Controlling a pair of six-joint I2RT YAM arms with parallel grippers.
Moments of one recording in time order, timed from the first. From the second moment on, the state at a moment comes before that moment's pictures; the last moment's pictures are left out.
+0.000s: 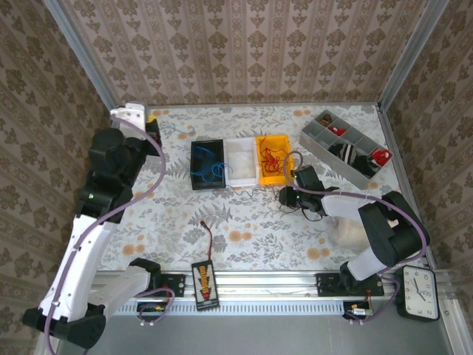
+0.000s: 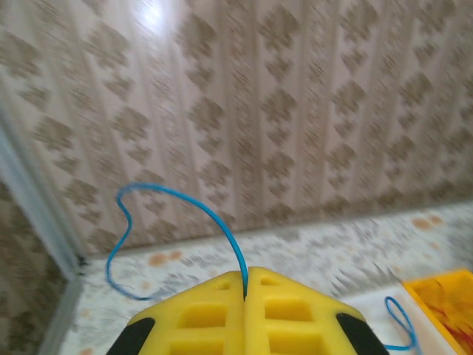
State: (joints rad) left arm -0.36 0.90 1.21 -0.37 -0.19 0.04; right arm 0.39 1.54 0.62 -0.02 -0.09 0.50
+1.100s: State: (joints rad) left arm -0.45 1.32 1.37 -0.22 0.00 -0.12; right arm 0.39 1.54 0.62 -0.02 -0.09 0.50
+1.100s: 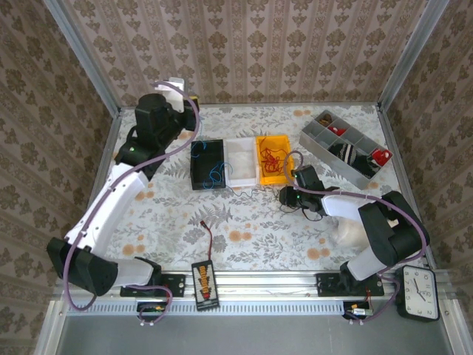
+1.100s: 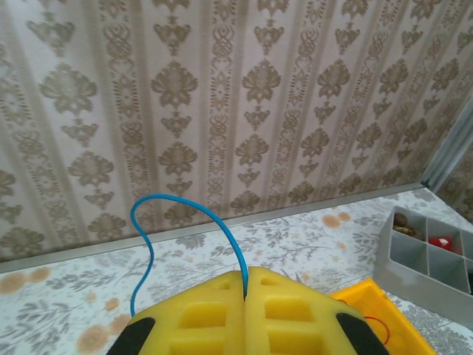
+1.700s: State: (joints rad) left arm -0.54 1.44 1.38 -0.07 0.01 -0.15; right arm 0.39 1.53 0.62 -0.03 -0.08 0.50
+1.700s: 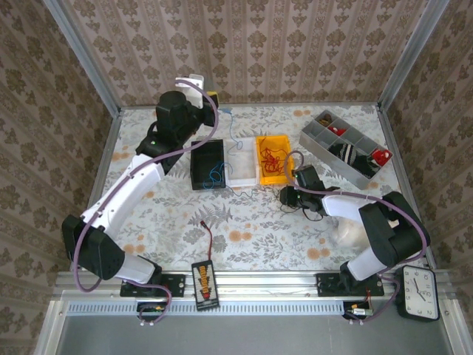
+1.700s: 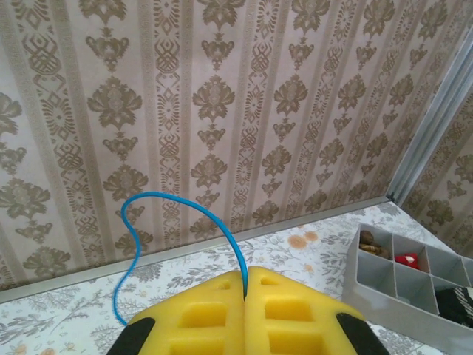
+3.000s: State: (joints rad) left arm -0.61 1.74 1.33 -0.21 0.06 -0.28; right arm 0.38 1.51 0.60 -0.03 -0.08 0.50
